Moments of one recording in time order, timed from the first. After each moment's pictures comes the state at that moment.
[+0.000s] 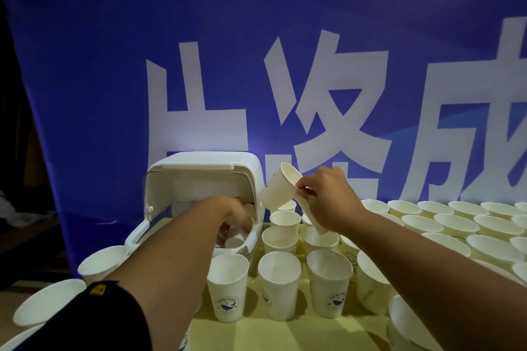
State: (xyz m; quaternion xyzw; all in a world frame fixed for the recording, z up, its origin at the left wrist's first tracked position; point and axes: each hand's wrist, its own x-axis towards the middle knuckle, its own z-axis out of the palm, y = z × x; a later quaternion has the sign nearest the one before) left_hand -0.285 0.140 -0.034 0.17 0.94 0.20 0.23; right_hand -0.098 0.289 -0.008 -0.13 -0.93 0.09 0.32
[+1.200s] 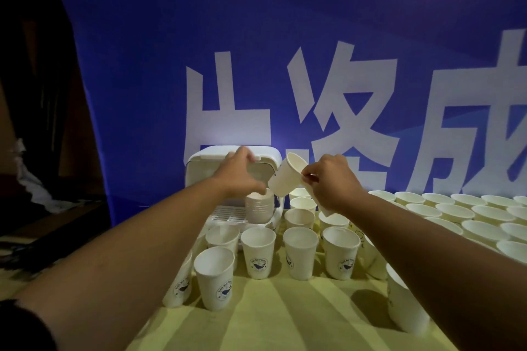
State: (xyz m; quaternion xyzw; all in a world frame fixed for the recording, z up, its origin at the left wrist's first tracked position) left_hand -0.196 0.046 0.028 0.33 0.88 0.34 -0.05; right_hand -0.068 0.231 0.014 -0.12 -0.94 0.07 0.32
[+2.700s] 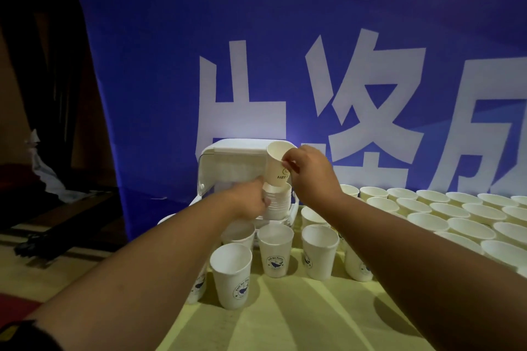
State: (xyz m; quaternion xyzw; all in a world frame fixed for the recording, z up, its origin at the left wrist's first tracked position) left_hand -0.214 0.039 -0.009 0.34 0.93 0.12 0.01; right_hand -0.128 0.181 0.005 -0.05 -0.90 0.15 0.41
